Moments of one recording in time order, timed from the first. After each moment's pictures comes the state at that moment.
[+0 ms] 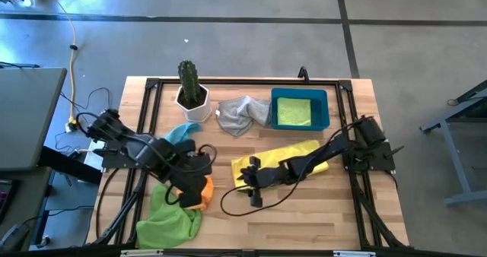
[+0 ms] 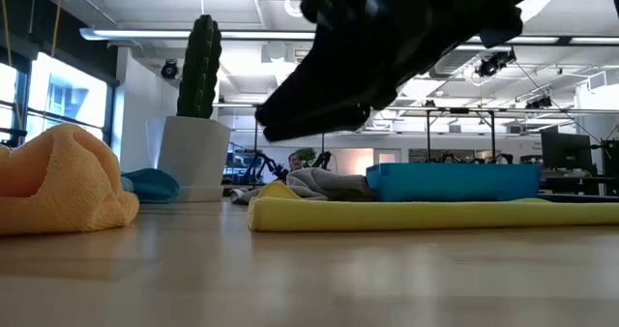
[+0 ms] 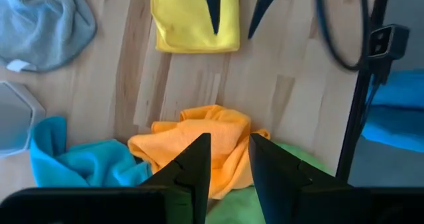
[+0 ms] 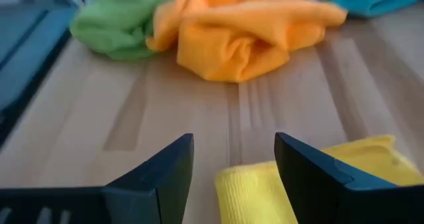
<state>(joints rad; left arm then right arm) -0.44 1.67 1.89 -1.54 -0.23 -0.72 0.34 1.93 1.06 0.29 0.18 0.25</state>
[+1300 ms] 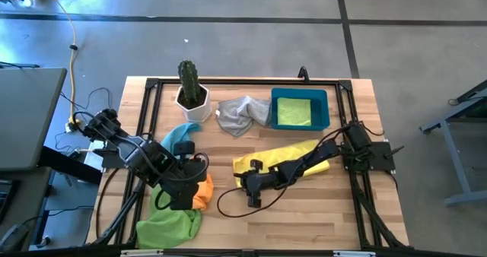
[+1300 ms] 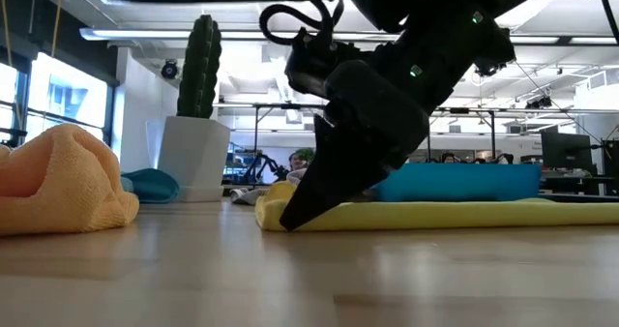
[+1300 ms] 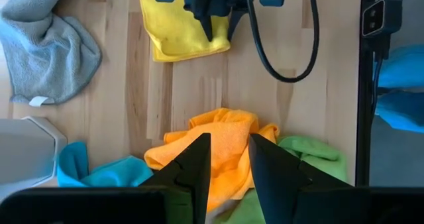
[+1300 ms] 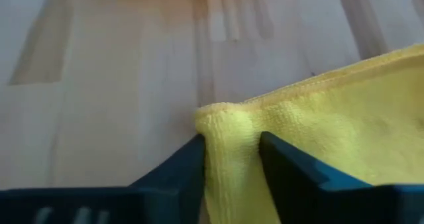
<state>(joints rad) -0.49 1.65 1.89 -1.55 -0.29 -0.59 0.33 2.06 1.17 0.00 0.20 0.34</state>
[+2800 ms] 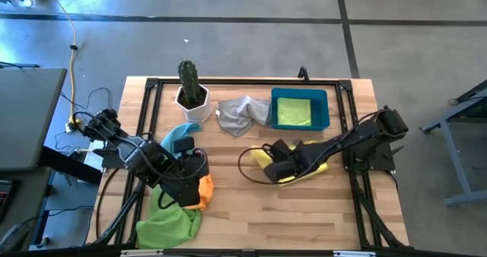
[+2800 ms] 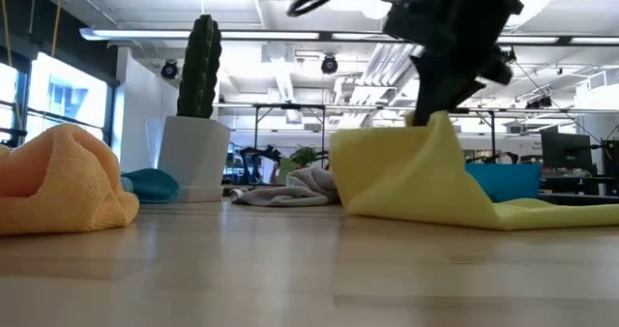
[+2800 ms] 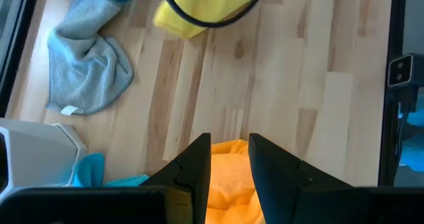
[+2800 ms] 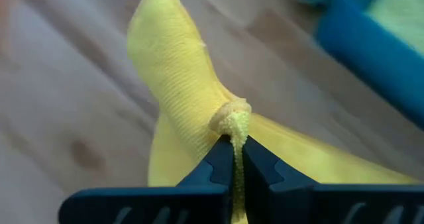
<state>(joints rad) -0.49 1.65 1.89 -1.51 -0.44 -0.68 0.33 1.67 1.16 -0.82 0.52 1.10</state>
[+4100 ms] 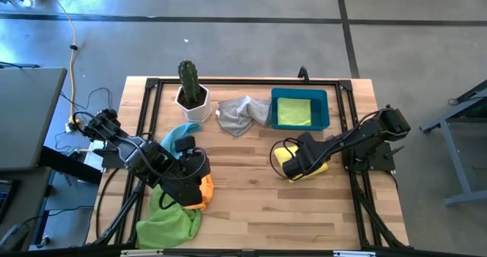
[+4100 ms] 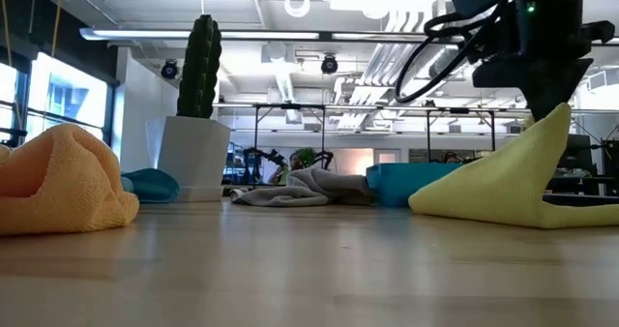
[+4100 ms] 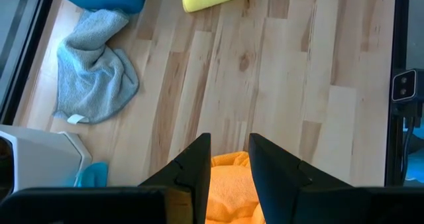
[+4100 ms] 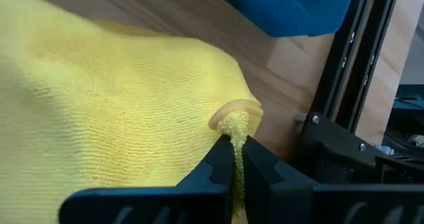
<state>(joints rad) -0.49 1.65 1.89 -1.49 -0.48 -0.68 0.33 1.65 1.16 -1.49 0.31 1.46</state>
